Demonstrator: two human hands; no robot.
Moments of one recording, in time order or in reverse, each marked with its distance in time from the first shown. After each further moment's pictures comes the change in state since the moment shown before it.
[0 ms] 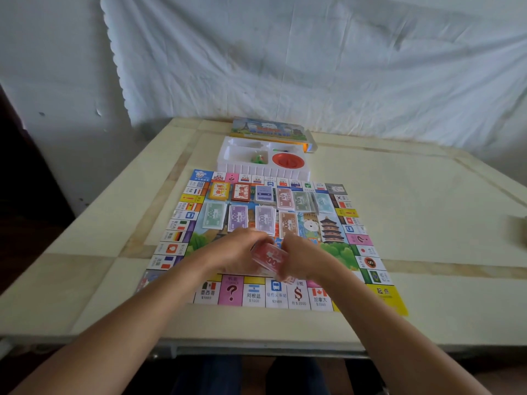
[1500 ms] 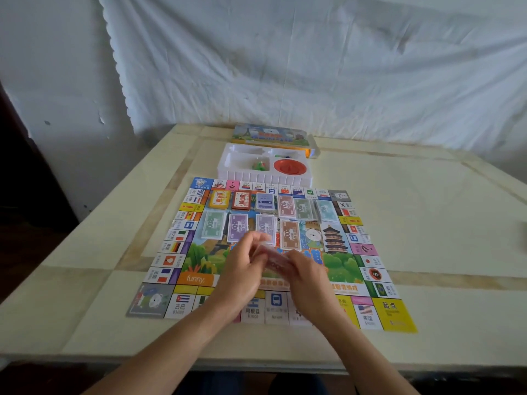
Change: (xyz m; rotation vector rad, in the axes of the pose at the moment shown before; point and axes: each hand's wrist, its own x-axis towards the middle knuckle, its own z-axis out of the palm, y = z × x) left_hand -0.008 0.021 0.044 -0.822 0.550 -0.156; right_hand -0.027 0.006 0.028 0.377 0.405 -0.131
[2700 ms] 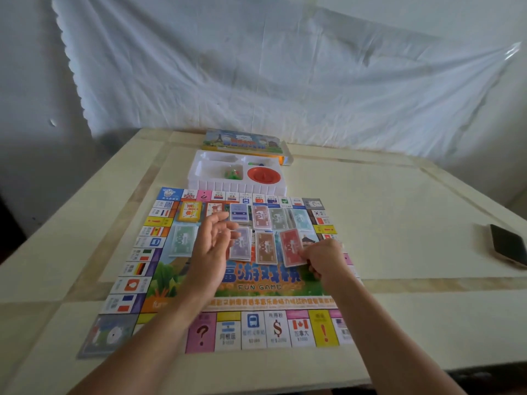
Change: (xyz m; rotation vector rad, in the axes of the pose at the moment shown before) left_hand 0.057 -0.009 -0.006 -0.253 0.117 0.238; right_hand 0.078 0.054 -0.053 0.359 0.215 0.728
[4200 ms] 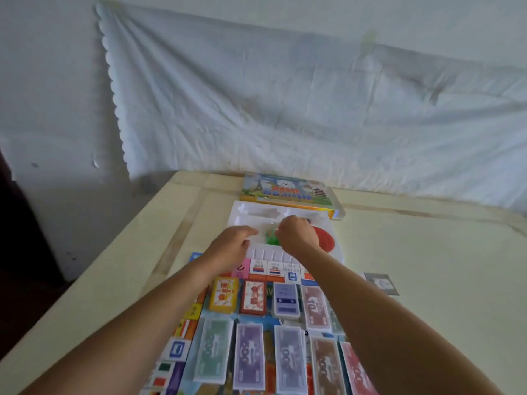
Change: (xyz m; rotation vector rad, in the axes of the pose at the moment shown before) left_hand 0.227 -0.026 -0.055 0.948 -0.315 -0.027; right_hand 0.116 -0.189 0.143 -0.748 -0.028 -0.694
